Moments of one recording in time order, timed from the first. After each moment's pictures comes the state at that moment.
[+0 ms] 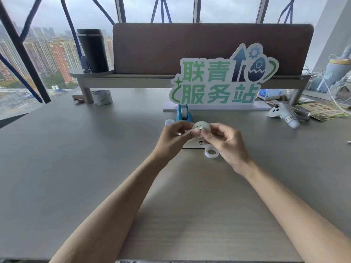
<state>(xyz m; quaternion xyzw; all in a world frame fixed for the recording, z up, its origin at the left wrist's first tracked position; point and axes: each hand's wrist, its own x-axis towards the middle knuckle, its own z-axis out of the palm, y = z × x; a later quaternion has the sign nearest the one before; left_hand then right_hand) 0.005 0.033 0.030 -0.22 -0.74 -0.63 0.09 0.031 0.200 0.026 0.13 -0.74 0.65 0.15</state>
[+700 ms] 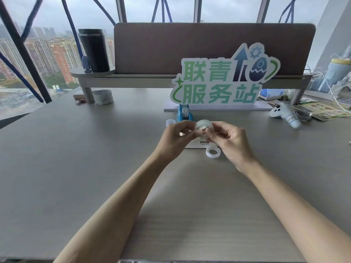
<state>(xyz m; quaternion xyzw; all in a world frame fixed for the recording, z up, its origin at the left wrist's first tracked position) 0.005 0.035 0.033 -0.22 -0.78 -0.57 0.11 0.029 0.204 0.028 0.16 -0.73 0.65 0.16</state>
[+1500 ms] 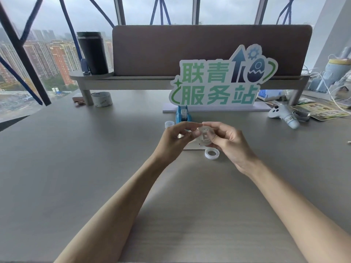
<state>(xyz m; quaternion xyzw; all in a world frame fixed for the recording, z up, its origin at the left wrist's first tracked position) 0.009 0.033 0.034 -0.27 -0.76 -0.58 0.13 0.030 0.208 0.031 0.14 -0.71 0.69 0.08</state>
